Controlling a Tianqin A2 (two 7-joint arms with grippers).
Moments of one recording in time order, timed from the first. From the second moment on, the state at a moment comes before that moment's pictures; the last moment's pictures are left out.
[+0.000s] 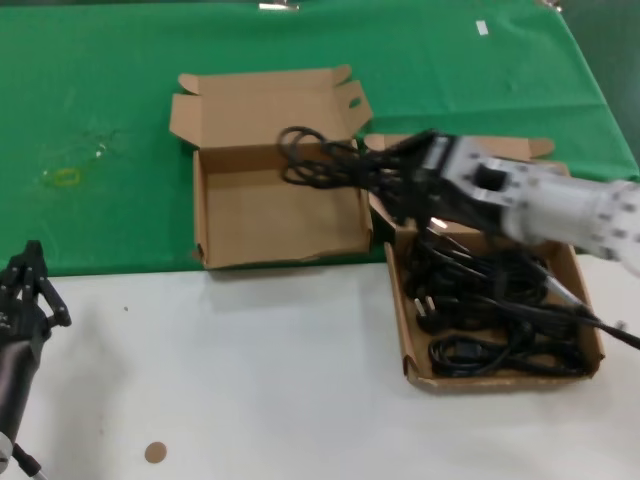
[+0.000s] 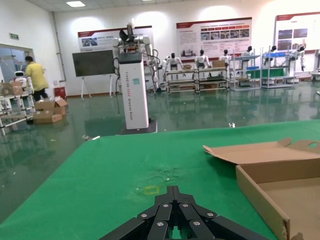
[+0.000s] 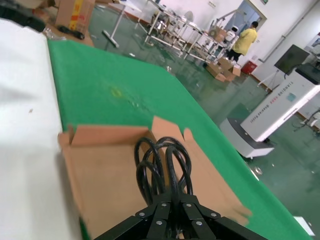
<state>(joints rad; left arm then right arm) 0.00 -0.30 1.60 -1.60 -1.80 0.00 0.00 0.66 0.55 -1.97 1.39 1.31 -0.64 0.20</state>
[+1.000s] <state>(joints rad) 0.00 -0.30 1.60 -1.60 -1.80 0.00 0.00 0.89 0.21 -2.06 0.89 1.29 -0.56 0.00</state>
